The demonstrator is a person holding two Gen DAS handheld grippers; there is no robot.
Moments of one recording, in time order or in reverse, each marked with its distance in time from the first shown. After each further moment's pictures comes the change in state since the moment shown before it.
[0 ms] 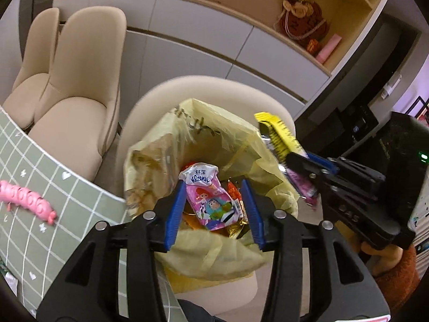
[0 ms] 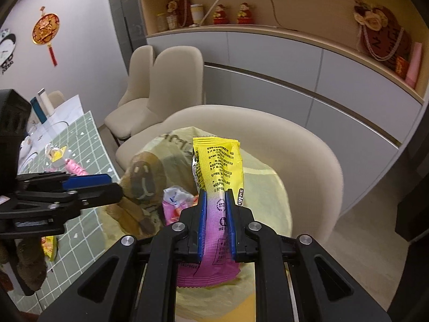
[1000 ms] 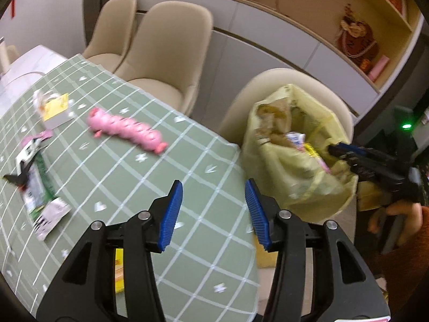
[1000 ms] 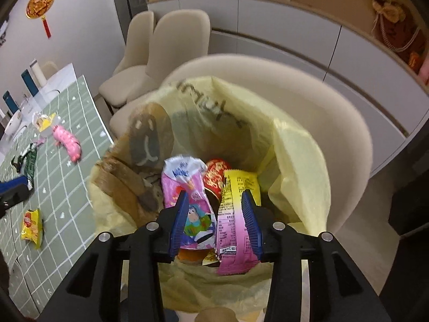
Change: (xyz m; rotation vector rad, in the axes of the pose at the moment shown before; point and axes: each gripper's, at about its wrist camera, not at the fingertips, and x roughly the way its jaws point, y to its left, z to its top) left arm -0.083 0.092 -0.096 -0.162 -0.043 0.283; right arm 0.035 0.032 -0.022 -0.039 0.130 -0.050
